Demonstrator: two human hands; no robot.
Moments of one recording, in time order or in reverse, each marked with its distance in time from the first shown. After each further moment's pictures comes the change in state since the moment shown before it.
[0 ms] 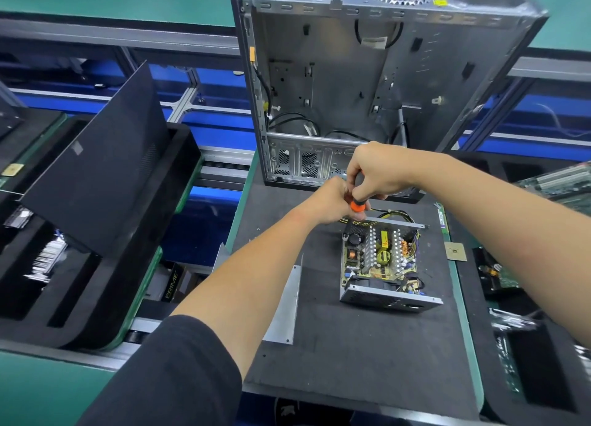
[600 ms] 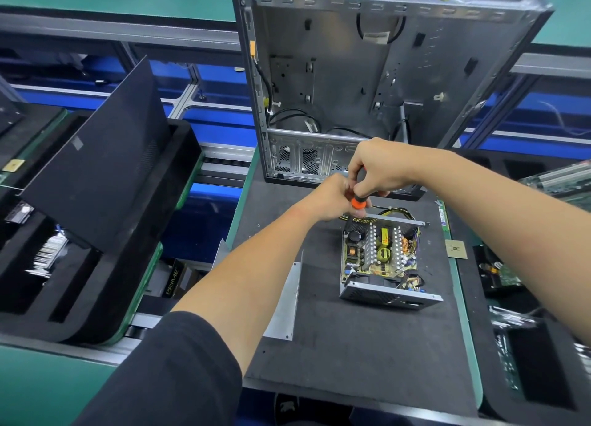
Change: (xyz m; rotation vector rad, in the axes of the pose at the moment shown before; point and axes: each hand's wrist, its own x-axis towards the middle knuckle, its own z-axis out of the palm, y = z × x) left_hand 0.001 0.000 0.000 0.003 -0.016 -0.002; right_hand 0.000 0.002 0.001 0.018 0.022 0.018
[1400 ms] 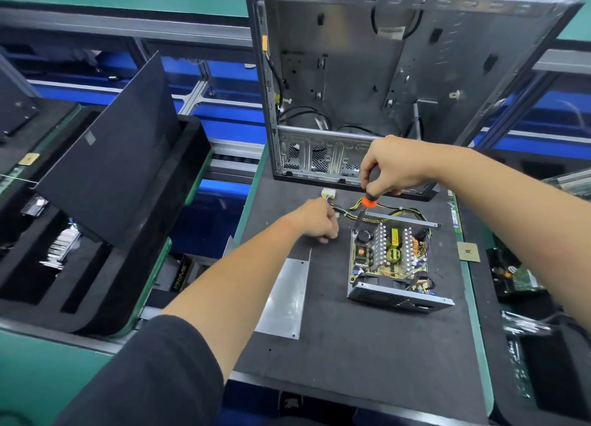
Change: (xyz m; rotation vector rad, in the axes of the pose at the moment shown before) left_hand -0.033 -0.031 -0.011 0.208 -0.052 -0.437; right_hand -0.001 0.003 -0.005 -0.006 -0.015 -0.039
